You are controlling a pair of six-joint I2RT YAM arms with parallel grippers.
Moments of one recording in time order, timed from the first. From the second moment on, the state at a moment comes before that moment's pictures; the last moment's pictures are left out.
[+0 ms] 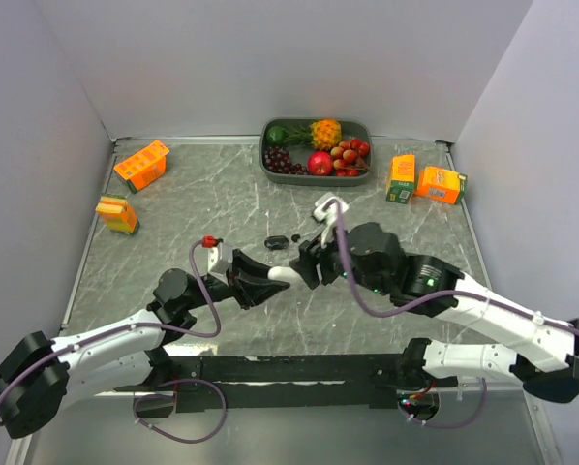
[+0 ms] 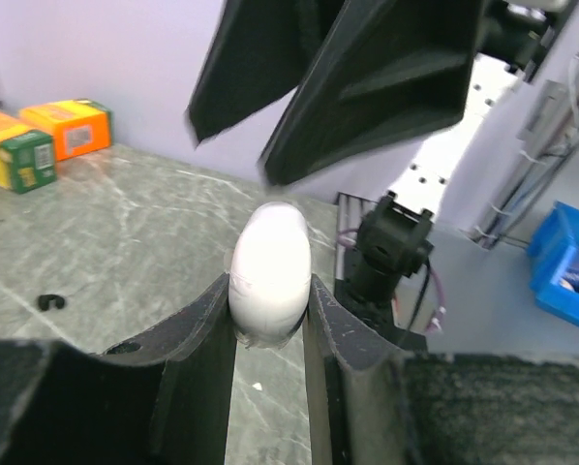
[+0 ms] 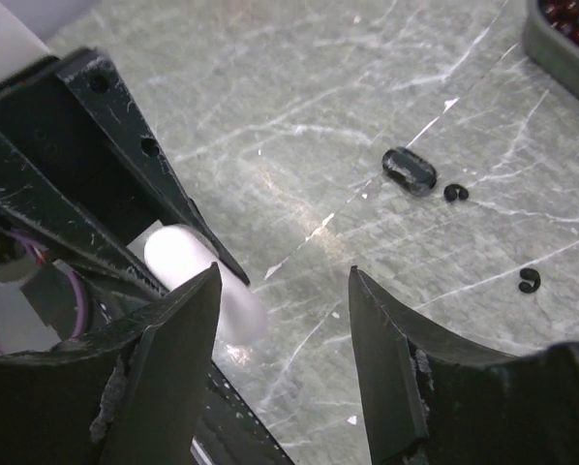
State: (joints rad) left arm -0.82 0.95 0.28 1.00 0.53 -0.40; right arm 1.12 1.01 1.14 -0.55 0.24 0.23
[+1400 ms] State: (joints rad) left arm -0.18 1.79 0.88 0.10 0.51 -0.69; right arm 0.91 0.87 0.94 -0.43 0.04 0.37
